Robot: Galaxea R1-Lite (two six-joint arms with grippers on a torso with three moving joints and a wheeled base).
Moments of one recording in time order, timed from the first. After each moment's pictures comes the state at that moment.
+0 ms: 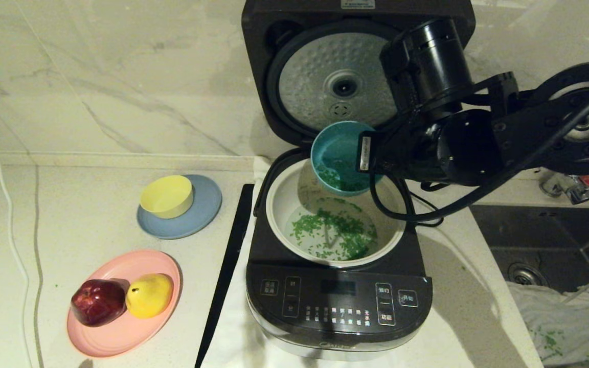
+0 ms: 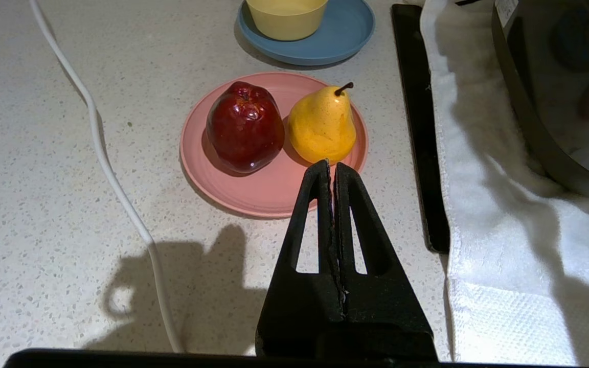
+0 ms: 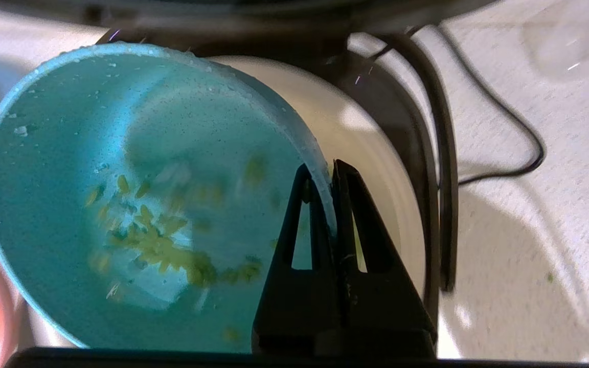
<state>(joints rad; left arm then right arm) -0.02 0.00 0.00 -0.01 0.00 0.00 0.78 1.89 -1.80 0.40 -0.65 0.48</state>
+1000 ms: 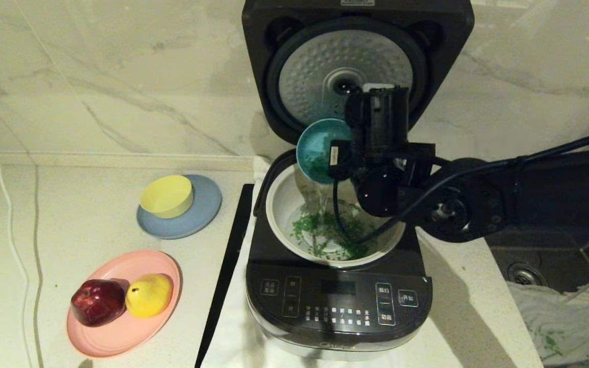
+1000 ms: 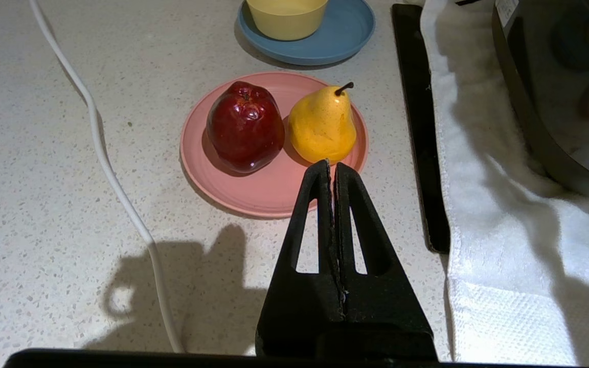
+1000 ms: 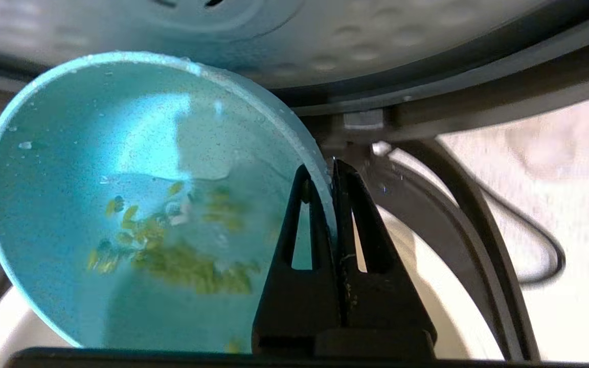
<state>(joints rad) -0.02 0.00 0.00 -0.01 0.00 0.00 0.77 2.04 -1.61 -0.33 -0.82 0.18</state>
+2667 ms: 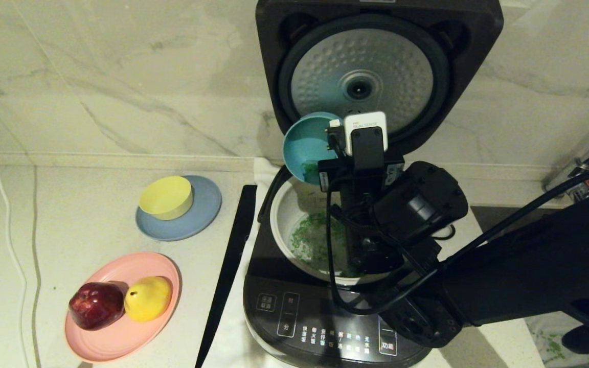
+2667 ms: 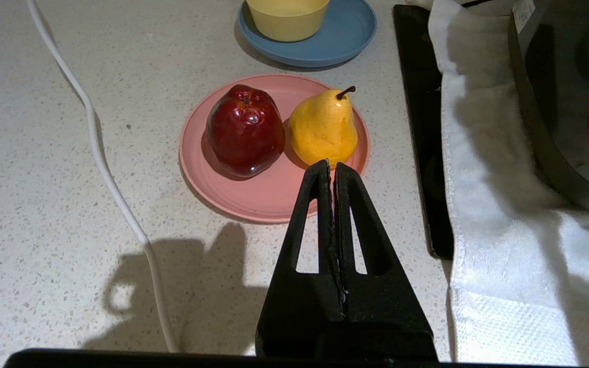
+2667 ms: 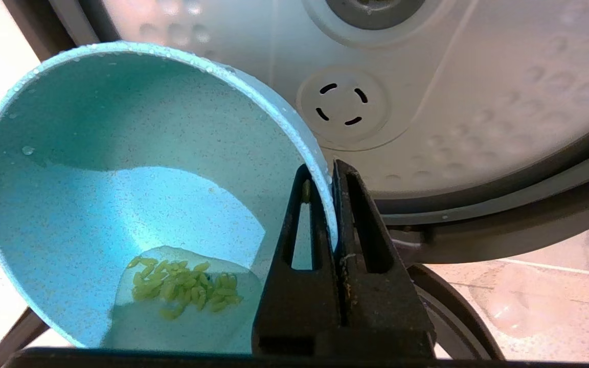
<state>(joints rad) -0.02 0.00 0.00 -0.01 0.00 0.00 0.87 2.12 -1.17 -1.52 -0.77 -0.52</state>
